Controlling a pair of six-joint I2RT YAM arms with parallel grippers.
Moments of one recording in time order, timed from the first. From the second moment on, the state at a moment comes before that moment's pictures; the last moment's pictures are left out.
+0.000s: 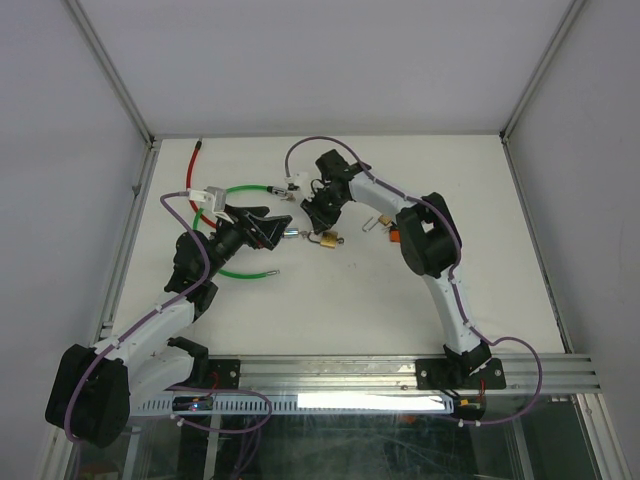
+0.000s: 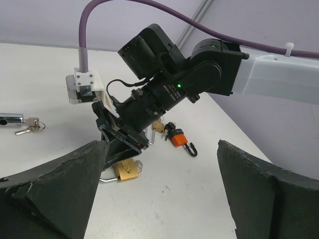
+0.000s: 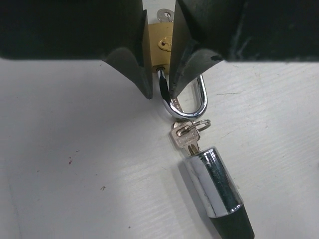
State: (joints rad) left arm -0.38 0.98 0.39 0.74 0.29 -0.56; right arm 0.60 2.32 1.90 -0.77 -0.47 -0.47
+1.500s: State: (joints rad) left arm -0.39 1.06 0.33 0.98 0.47 -0.81; right arm 0.45 1.81 1.30 -0.41 -0.67 -0.35
